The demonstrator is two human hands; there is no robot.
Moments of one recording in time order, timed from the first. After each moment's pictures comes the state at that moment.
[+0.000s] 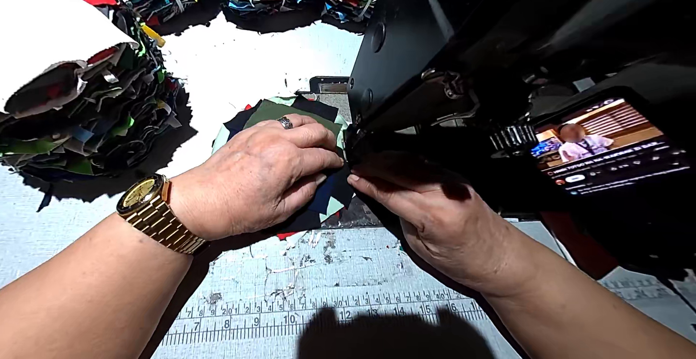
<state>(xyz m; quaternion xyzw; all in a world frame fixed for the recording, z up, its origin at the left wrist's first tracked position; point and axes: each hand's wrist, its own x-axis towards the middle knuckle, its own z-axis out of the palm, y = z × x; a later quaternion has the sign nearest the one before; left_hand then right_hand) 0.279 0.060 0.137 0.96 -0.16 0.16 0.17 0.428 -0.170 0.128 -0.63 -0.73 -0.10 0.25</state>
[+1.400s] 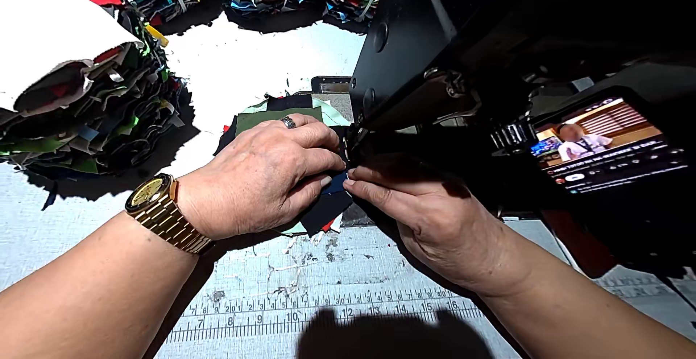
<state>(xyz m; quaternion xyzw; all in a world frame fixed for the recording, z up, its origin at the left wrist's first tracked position) 0.279 0.058 0.138 0.96 -0.15 0.15 0.17 0.422 -0.168 0.127 -0.63 -0.73 -0.08 0.26</state>
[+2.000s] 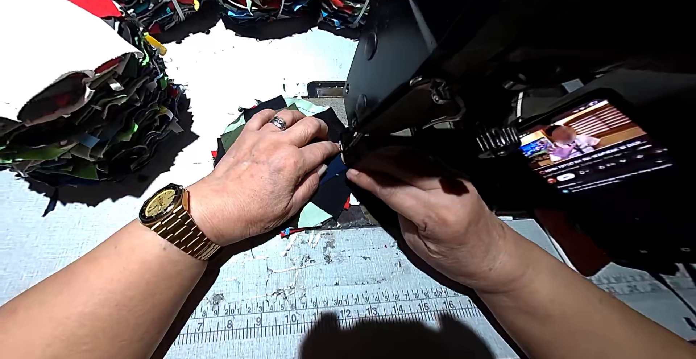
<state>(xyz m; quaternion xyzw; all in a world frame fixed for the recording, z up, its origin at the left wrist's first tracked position) 0.282 0.050 0.132 0.98 -0.07 0.17 0.10 0.424 -0.168 0.131 -0.63 -0.71 -0.12 0.27</state>
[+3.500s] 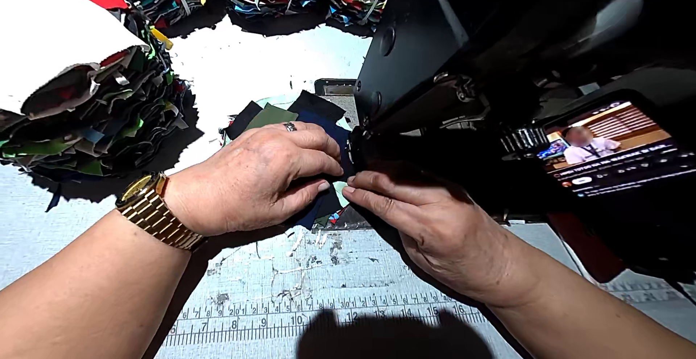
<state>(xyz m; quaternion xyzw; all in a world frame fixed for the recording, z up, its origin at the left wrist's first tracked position) 0.275 0.069 0.139 0.95 -0.19 0.15 0.22 0.419 -0.168 0.126 -0.62 -0.74 -0.07 0.25</state>
